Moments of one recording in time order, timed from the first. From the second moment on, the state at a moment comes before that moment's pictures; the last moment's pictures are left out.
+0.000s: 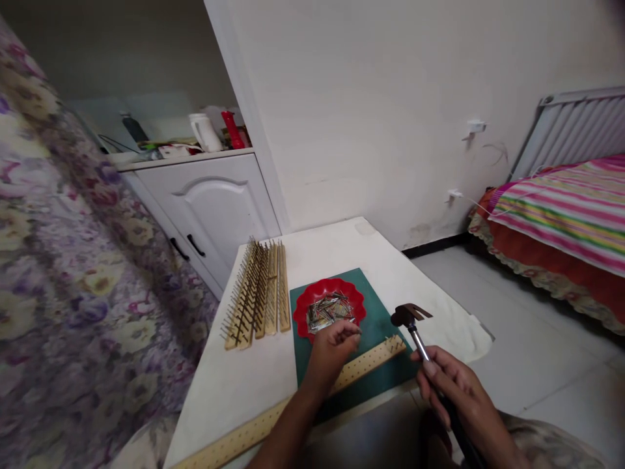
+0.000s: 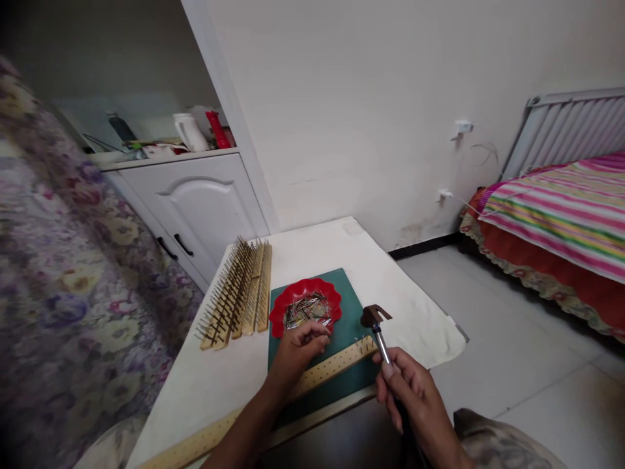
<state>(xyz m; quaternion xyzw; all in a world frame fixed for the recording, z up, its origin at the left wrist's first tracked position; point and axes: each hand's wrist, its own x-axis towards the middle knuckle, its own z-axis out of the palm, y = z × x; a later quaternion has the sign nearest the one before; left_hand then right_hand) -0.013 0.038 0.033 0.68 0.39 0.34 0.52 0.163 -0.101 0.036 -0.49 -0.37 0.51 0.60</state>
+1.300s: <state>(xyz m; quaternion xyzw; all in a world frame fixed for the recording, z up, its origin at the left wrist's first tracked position) 0.028 0.023 -0.007 0.74 0.41 0.35 0.41 0.152 -0.107 0.030 -0.50 -0.42 0.54 0.53</state>
